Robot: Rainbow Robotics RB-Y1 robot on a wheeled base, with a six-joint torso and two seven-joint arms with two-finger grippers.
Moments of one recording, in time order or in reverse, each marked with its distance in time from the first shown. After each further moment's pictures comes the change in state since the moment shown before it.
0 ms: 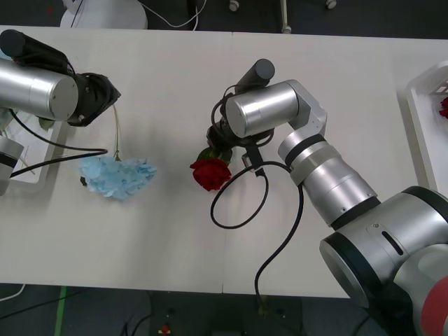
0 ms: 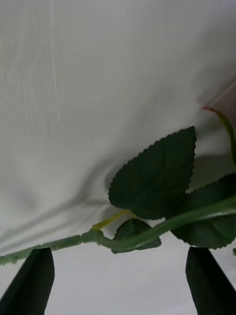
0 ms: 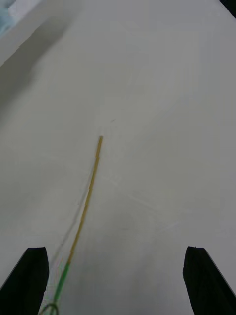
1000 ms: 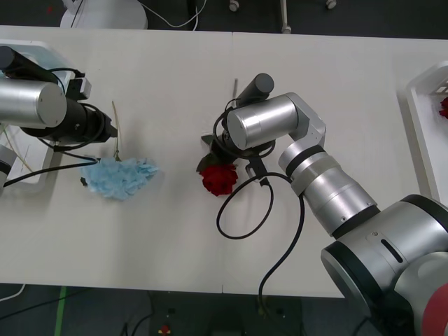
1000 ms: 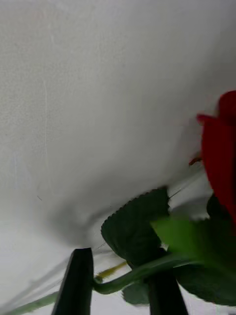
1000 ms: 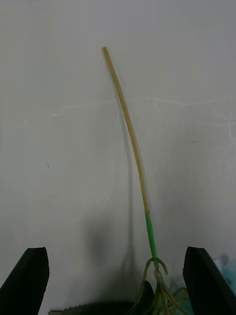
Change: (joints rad) right arm 0.040 0.000 0.025 0.005 -0.001 -0.004 0.054; left arm 0.026 -0.003 0.048 0.120 0.107 0.103 -0.689
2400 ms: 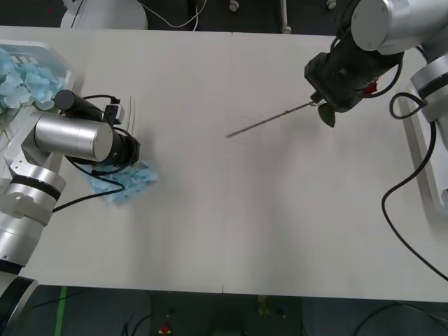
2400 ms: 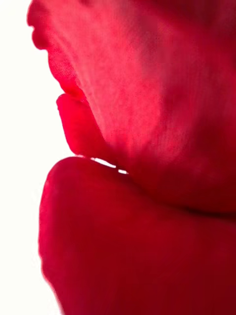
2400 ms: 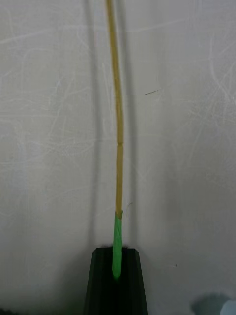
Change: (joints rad) right arm -0.095 -0.540 0.000 -0.327 -0.380 0.469 1.791; left arm 0.039 -0.163 -0.057 0.090 -0.199 -0.157 -0.027
